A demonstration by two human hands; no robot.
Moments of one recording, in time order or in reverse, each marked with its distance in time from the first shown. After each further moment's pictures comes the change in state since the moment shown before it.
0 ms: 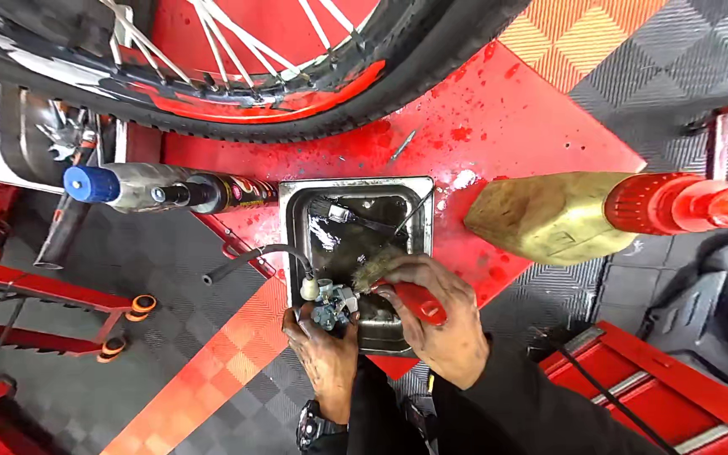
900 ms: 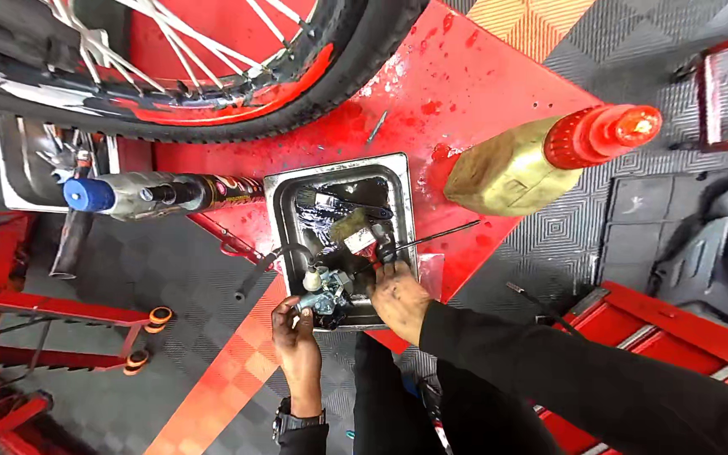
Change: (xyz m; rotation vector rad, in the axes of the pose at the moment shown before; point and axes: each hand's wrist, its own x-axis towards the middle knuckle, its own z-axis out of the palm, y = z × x) left_hand 0.015 -0.031 -0.037 -0.830 -0.149 -0.199; right_hand -0.037 0.018 0.049 -0.859 -1.039 0.014
